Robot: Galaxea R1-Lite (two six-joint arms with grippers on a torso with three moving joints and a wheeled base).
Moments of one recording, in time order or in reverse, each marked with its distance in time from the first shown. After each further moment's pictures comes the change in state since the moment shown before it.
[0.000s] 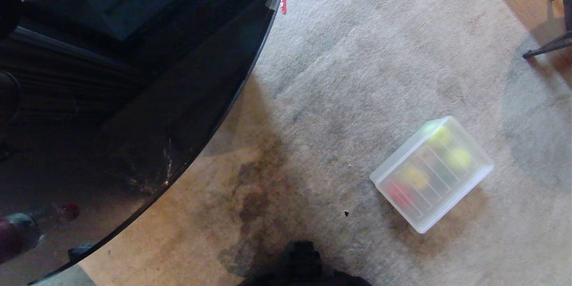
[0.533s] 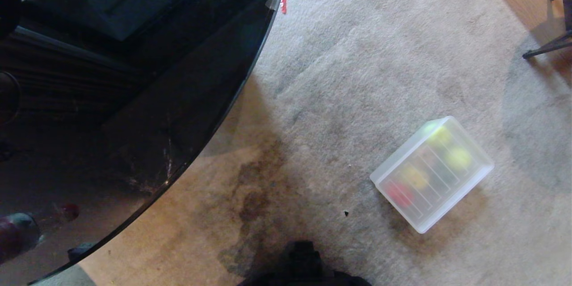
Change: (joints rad) left arm 0.000 0.000 0.000 0.000 0.000 0.000; right arm 0.005 -0.052 0.003 -0.006 0.028 -0.064
